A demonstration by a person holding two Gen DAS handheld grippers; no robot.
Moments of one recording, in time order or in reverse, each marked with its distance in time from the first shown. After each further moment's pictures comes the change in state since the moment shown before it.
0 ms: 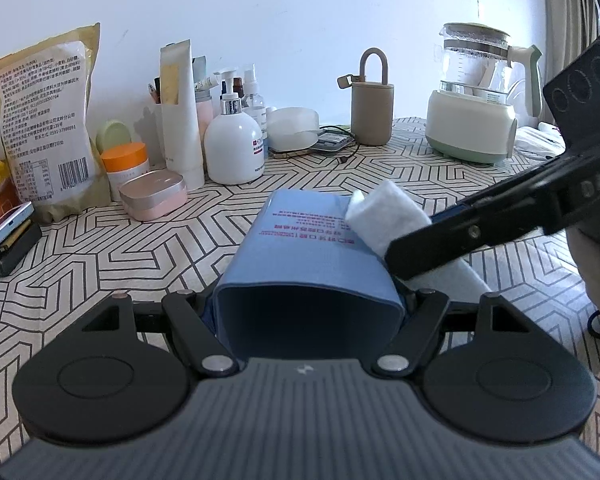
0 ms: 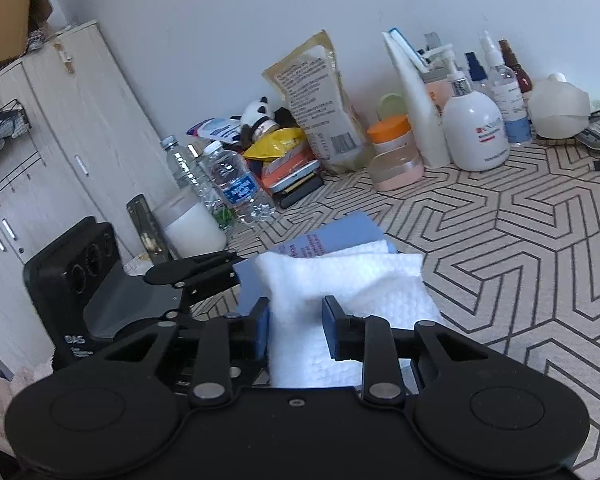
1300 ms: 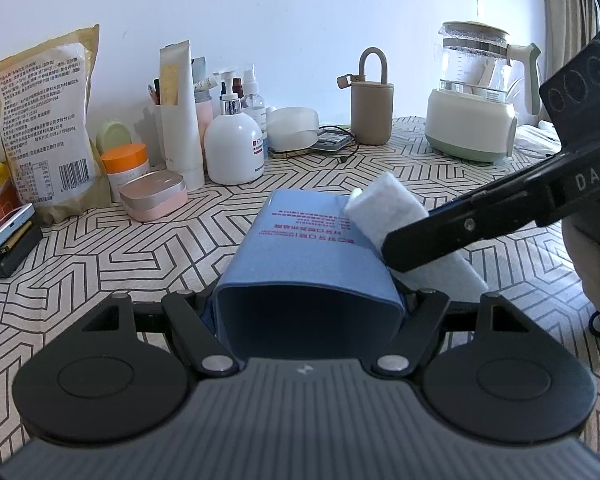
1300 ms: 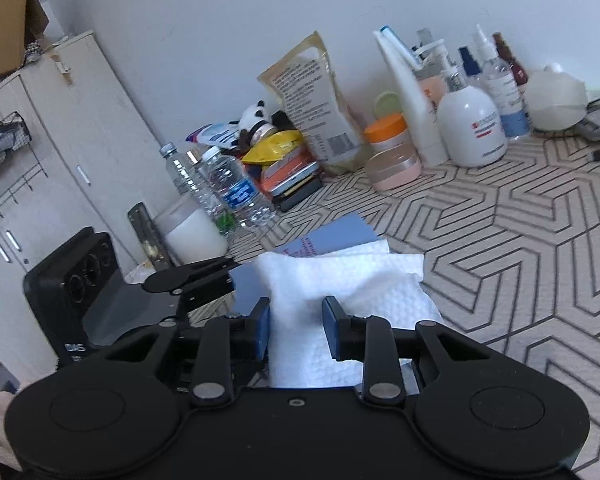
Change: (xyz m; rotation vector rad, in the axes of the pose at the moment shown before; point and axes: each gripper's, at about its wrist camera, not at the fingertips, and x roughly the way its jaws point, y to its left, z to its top) left arm -0.001 0.002 0.000 0.006 0.000 0.002; right arm 0.001 -0.003 -0.001 0.016 -0.013 0.025
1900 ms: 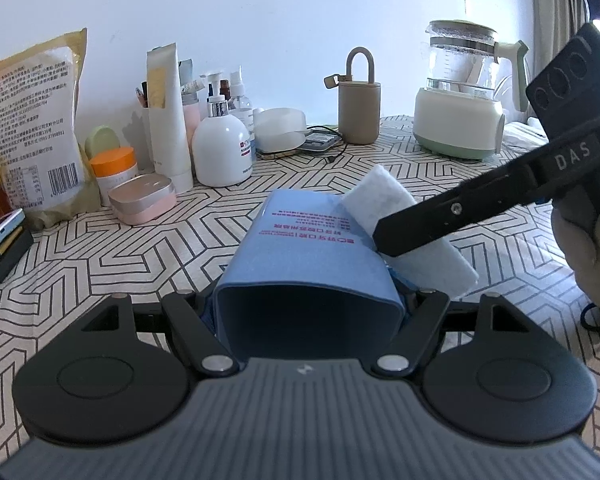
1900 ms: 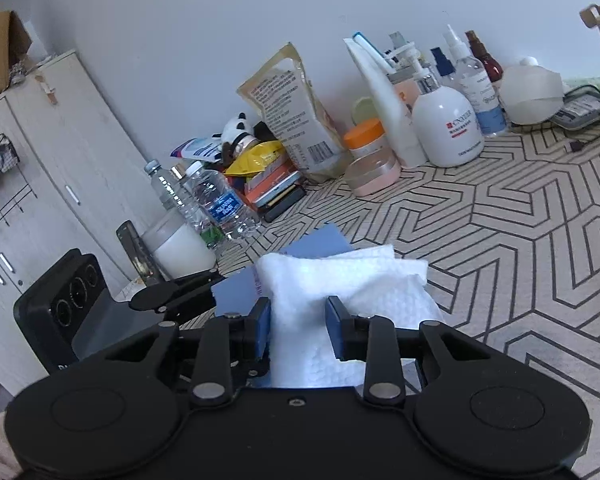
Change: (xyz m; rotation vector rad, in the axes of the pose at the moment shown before) left arm 0.000 -0.001 0.000 0.015 -0.001 -0.035; right arm -0.003 -0.010 0.002 0.059 -0.014 -0.011
